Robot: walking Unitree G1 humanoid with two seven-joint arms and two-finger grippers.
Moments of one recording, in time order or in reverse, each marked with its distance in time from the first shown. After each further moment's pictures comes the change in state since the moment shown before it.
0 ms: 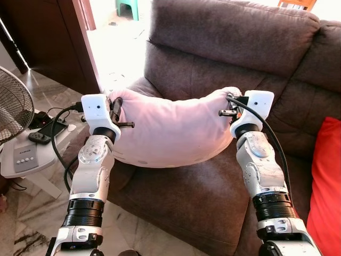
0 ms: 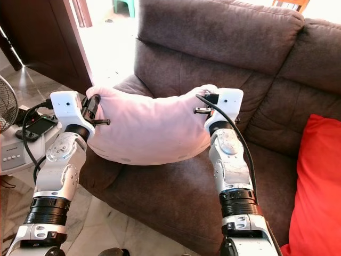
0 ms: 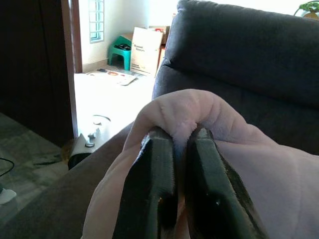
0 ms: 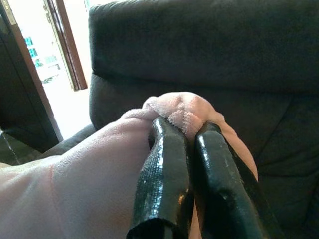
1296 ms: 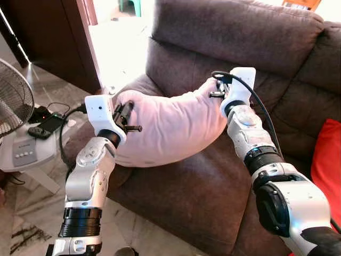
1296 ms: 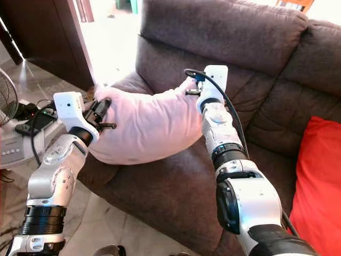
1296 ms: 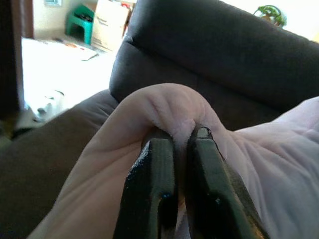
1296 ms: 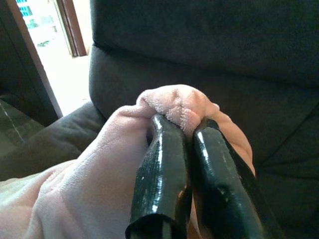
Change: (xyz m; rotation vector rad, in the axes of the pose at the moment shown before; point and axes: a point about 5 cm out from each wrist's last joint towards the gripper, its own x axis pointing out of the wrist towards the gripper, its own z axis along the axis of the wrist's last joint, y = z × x) left arm -0.016 -0.017 0.007 -0.187 0.086 -0.171; right arm 0.055 0.018 0.017 -0.039 0.119 0.024
